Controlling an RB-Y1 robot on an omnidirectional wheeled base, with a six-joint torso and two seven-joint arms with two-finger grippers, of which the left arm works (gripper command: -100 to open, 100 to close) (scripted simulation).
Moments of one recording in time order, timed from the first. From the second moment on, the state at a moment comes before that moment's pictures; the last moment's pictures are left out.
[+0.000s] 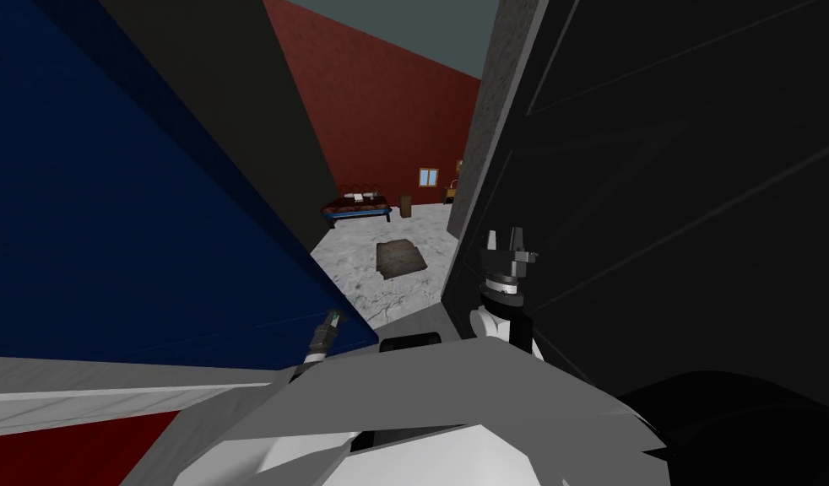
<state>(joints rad) 0.31 0.32 0.02 -0.91 0.03 -0.95 0.31</state>
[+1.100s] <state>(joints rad) 0.38 0.40 -0.03 -0.85 0.00 -1.11 0.38</state>
